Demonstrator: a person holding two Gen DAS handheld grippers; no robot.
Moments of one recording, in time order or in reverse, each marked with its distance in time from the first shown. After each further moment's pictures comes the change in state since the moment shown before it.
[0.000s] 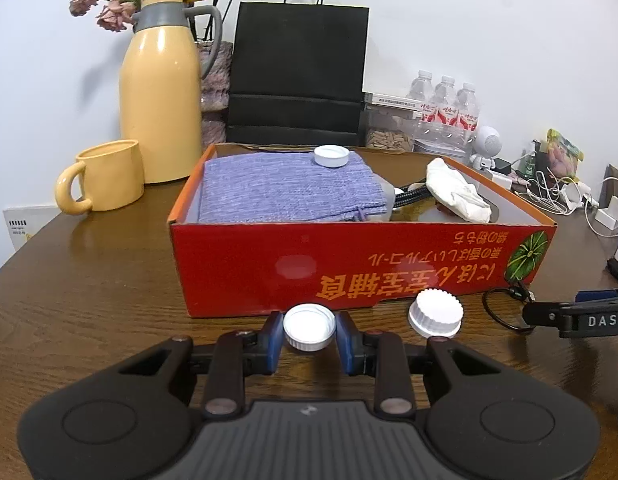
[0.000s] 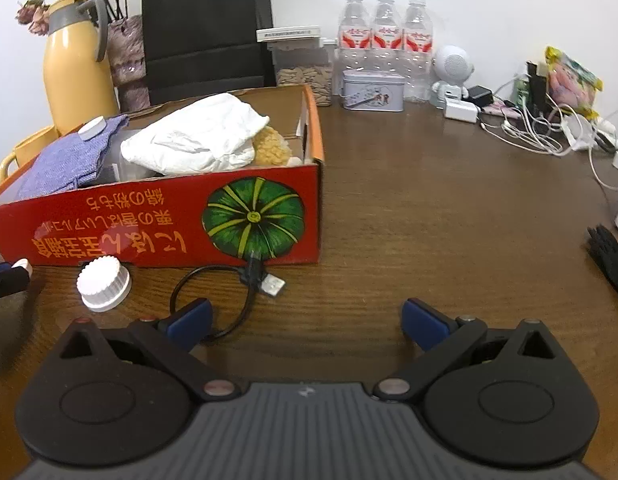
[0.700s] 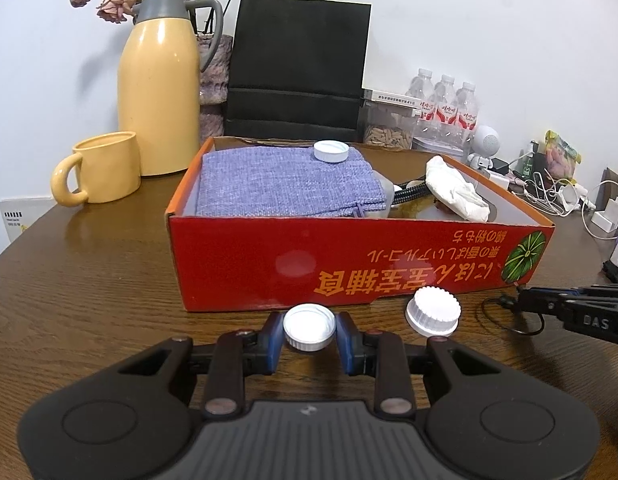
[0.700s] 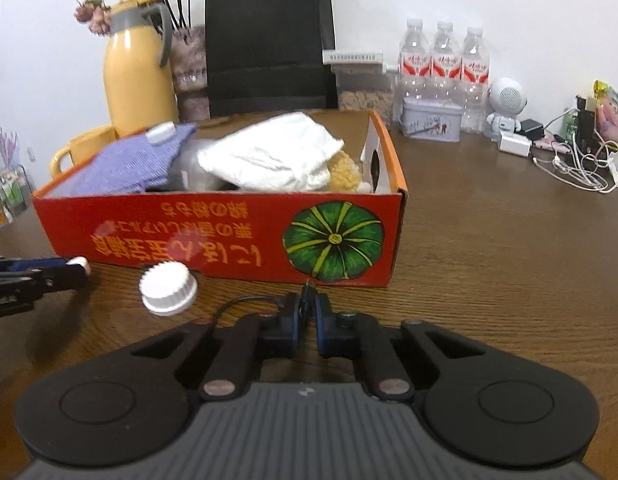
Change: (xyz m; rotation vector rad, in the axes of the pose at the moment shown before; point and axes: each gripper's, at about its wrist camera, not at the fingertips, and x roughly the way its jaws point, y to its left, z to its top) left arm 0.001 0.001 0.000 -0.014 0.013 -0.018; right arm -0.014 0.021 -0.002 -0.073 -0.080 0.136
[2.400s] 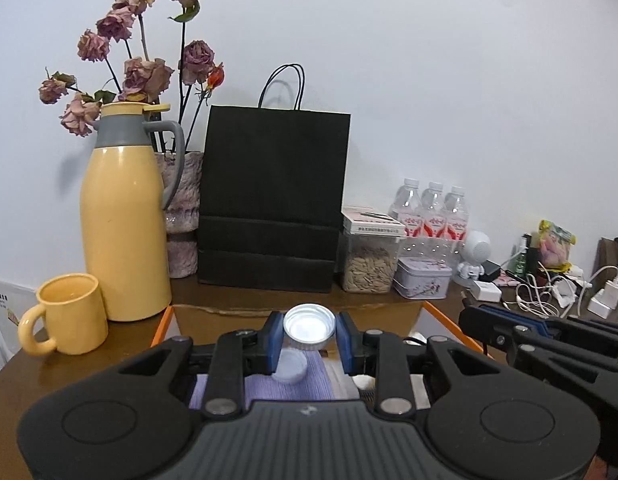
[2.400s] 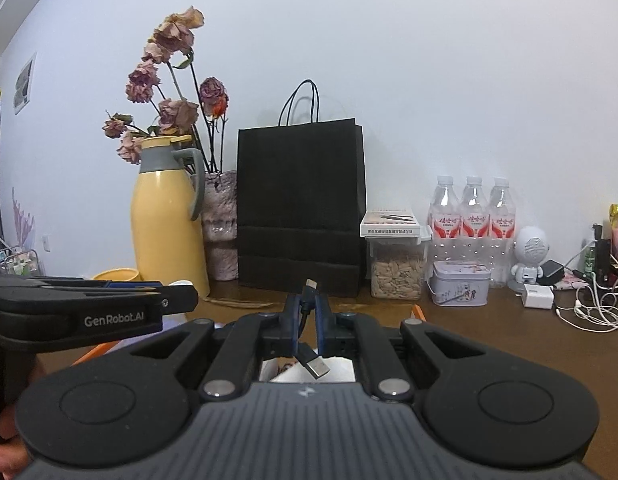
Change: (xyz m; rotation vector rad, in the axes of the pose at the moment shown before) left arm 0.018 -0.032 0.120 0.007 -0.252 -0.012; right arm -0.010 0.047 0.097 -0.038 -0.377 0.025
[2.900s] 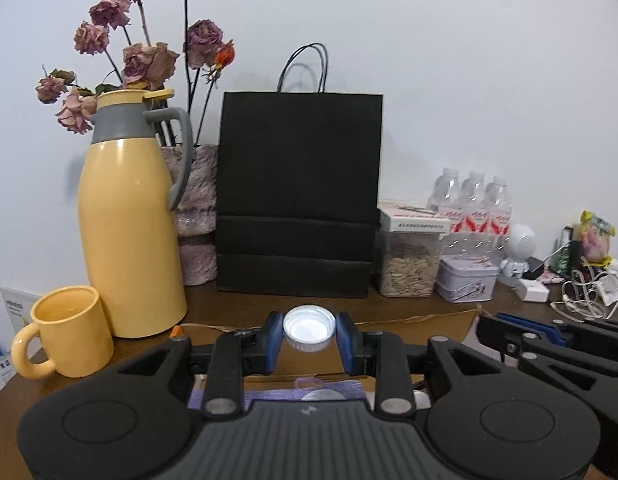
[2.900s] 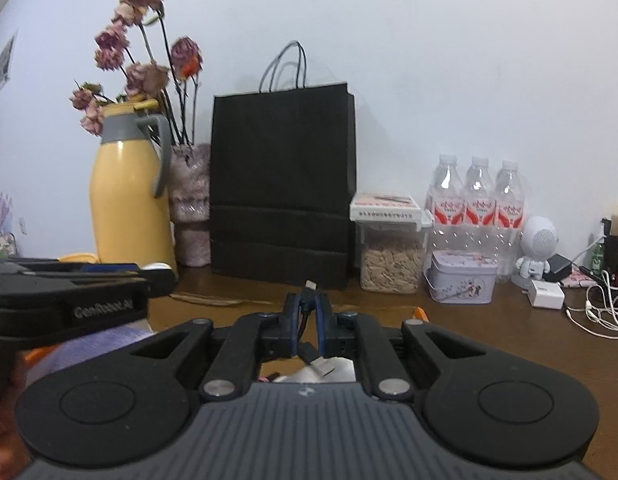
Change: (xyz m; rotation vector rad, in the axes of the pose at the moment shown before) left arm 0.061 0.007 0.003 0.028 0.015 0.104; right arm 0.072 -0.009 -0.004 -0.019 0.073 -0.053
